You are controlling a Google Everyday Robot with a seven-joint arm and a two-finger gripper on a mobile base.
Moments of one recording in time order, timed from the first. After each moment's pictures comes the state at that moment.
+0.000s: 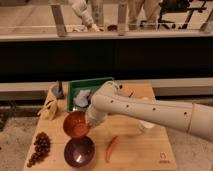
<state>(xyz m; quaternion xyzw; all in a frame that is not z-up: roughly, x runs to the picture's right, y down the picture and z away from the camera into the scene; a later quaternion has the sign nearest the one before) -0.068 0.173 0.723 -0.11 -0.34 -0.64 0.68</state>
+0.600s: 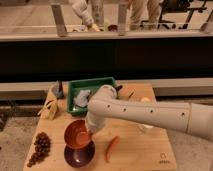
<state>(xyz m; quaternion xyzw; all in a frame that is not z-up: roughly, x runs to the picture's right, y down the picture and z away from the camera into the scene) -0.067 0.207 0.717 -0.12 -0.35 -0.72 0.59</state>
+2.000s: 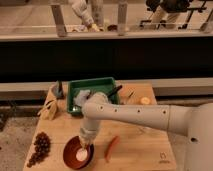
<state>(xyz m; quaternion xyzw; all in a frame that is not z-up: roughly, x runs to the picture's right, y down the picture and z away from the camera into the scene) -0.099 0.265 0.725 -0.08 -0.47 -0.78 0.41</state>
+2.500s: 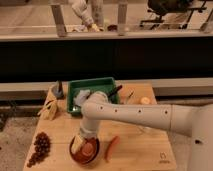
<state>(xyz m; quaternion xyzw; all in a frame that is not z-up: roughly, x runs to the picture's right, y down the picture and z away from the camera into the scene) -0.100 0.254 0.718 -0.07 -0.45 -0.79 0.41</state>
